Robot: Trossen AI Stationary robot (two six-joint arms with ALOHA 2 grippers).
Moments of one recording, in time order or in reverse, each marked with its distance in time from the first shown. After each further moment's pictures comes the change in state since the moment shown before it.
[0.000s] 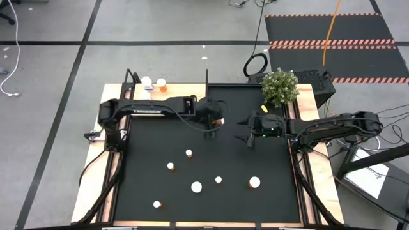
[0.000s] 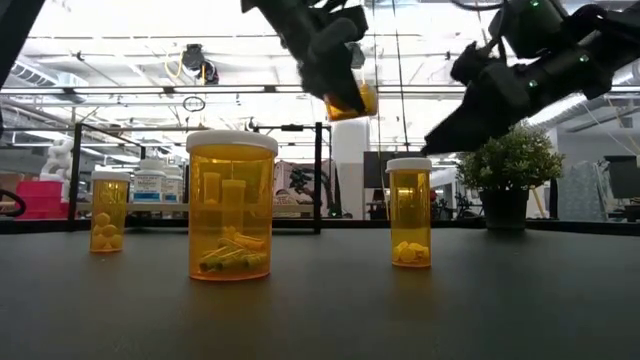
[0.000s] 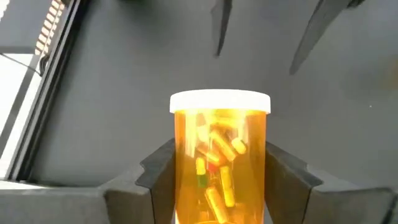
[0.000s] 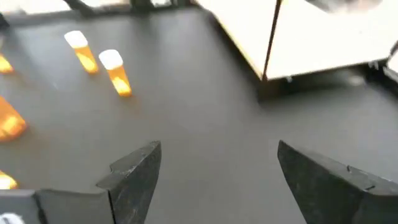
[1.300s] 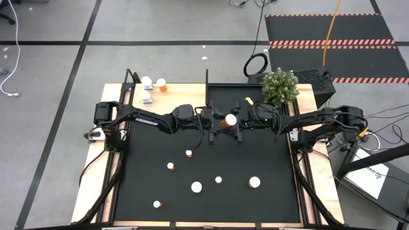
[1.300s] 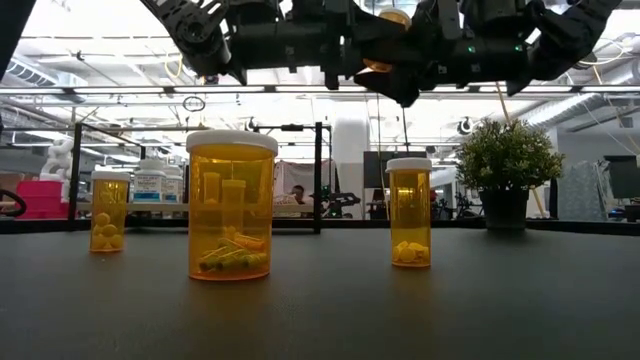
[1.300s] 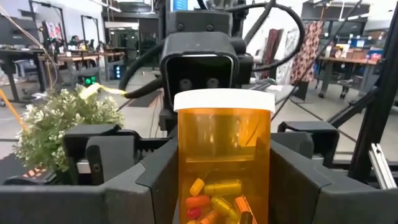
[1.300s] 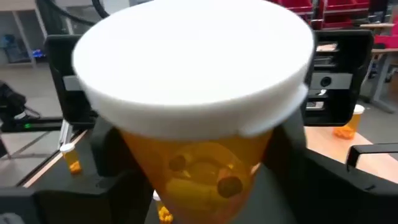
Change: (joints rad) left arm -0.020 -0.039 -0.567 1.470 0.237 -0.123; right arm -0.078 0.301 0.188 0.518 -0.297 -0.038
